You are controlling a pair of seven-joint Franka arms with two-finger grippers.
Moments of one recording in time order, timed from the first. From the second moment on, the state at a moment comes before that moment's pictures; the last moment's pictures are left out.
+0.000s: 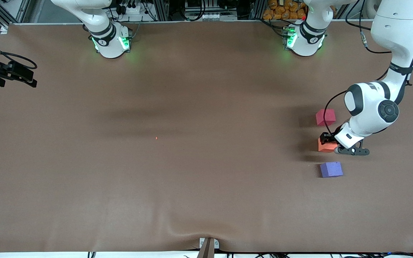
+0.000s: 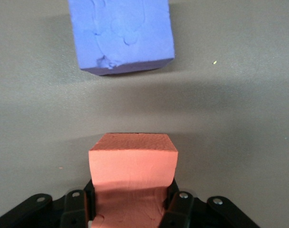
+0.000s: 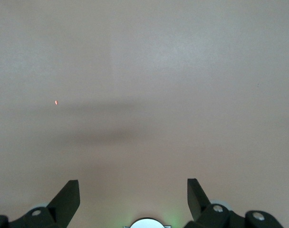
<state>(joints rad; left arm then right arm) 0.07 0.41 -0.04 -2.16 -0.09 2.58 0.19 -0.03 -0.04 0.02 -1.57 0.01 1.43 0.01</state>
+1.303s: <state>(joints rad) 0.07 0.12 -0.12 -1.62 -0.10 1.74 -0.16 0.02 -0.02 0.03 -1.53 0.01 1.44 0.01</state>
